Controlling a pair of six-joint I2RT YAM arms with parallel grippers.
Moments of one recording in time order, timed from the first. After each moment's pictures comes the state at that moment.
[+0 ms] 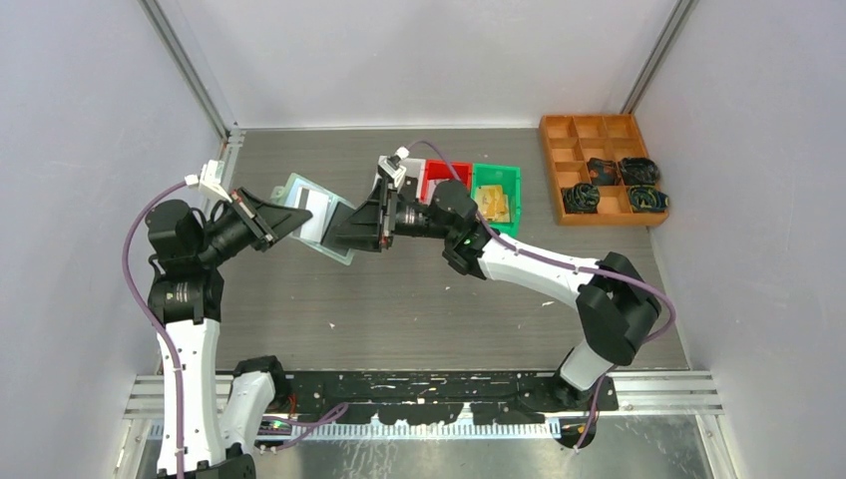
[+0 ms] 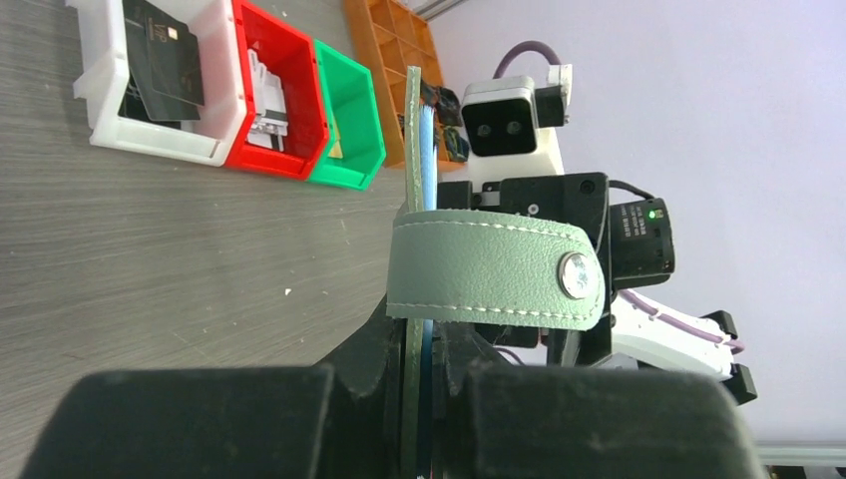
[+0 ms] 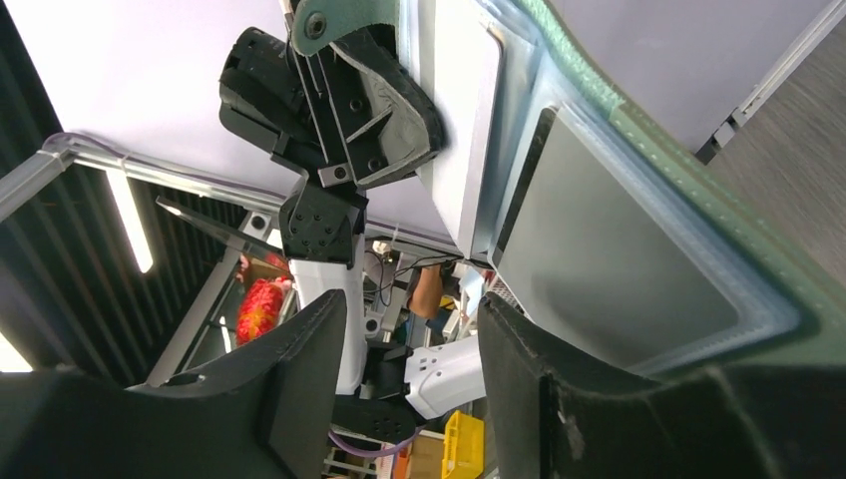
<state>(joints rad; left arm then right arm) 0.18 0.75 0.98 -0.43 0.88 -0.83 0.86 1.60 1.12 0.69 -0.67 1.42</state>
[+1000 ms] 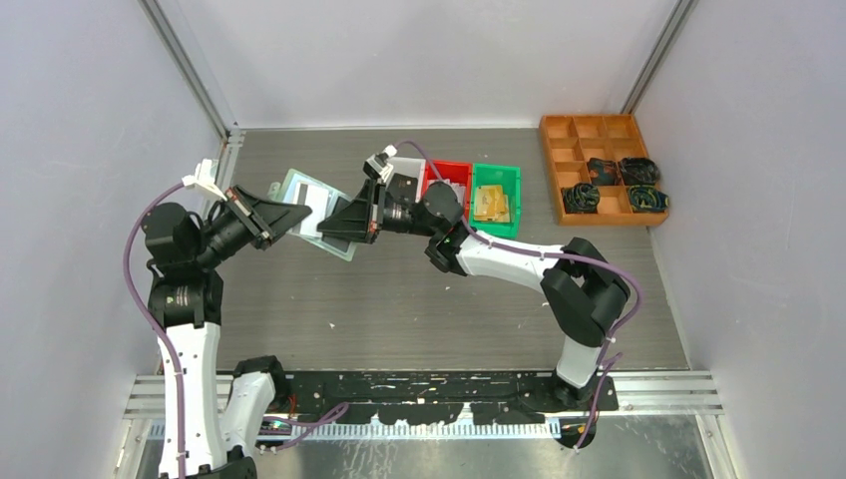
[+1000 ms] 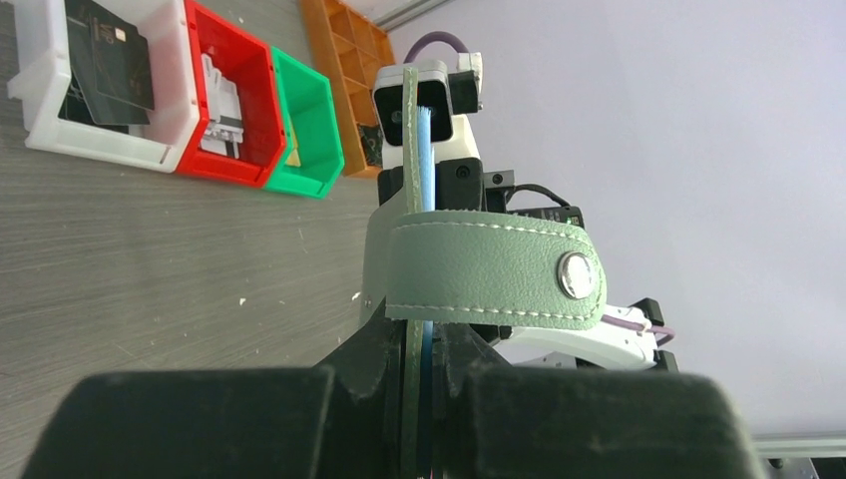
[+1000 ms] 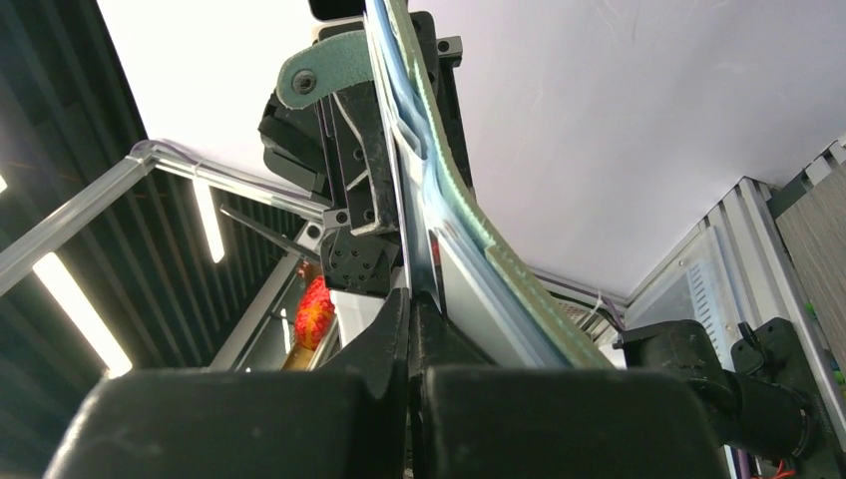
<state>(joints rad) 0.18 0.73 0.97 -0.34 0.91 -0.97 0.88 1.77 1.19 0.96 -0.65 1.60</state>
